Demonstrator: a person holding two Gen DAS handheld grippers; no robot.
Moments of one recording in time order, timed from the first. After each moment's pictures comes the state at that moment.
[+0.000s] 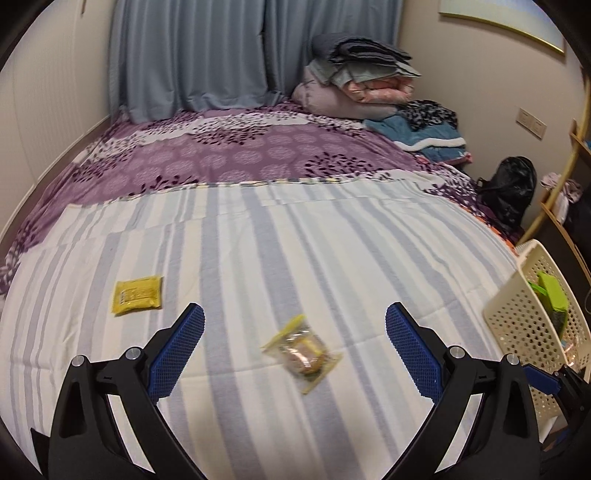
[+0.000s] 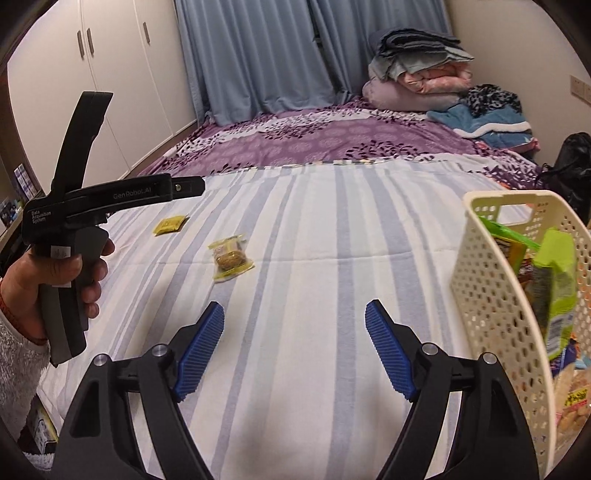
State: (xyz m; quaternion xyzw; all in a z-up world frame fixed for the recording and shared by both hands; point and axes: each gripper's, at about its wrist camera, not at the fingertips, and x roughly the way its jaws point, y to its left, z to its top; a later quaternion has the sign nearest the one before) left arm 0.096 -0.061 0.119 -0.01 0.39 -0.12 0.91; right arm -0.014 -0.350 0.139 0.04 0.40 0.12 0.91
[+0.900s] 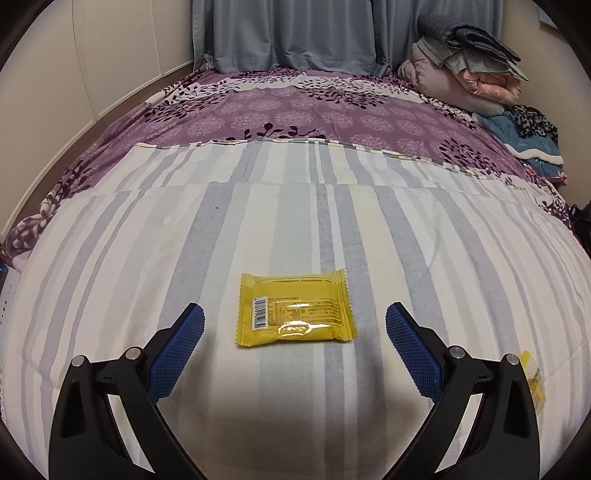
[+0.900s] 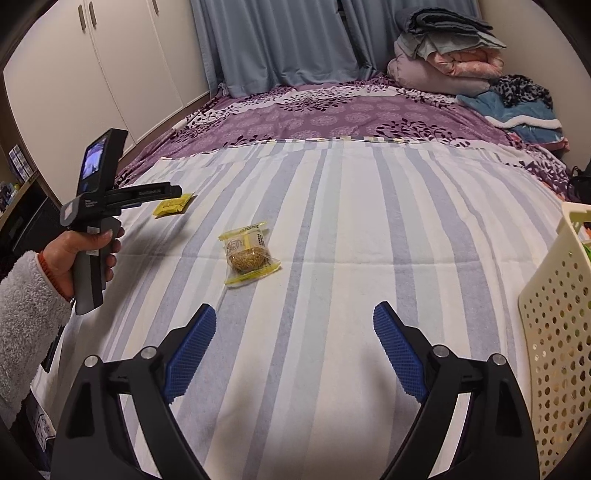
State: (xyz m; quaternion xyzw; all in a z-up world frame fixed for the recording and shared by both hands) left arm 0.203 0.084 0.023 -0.02 0.45 0.03 0.89; right arm 0.038 -0.301 0.107 0.03 0.44 0.15 0.88
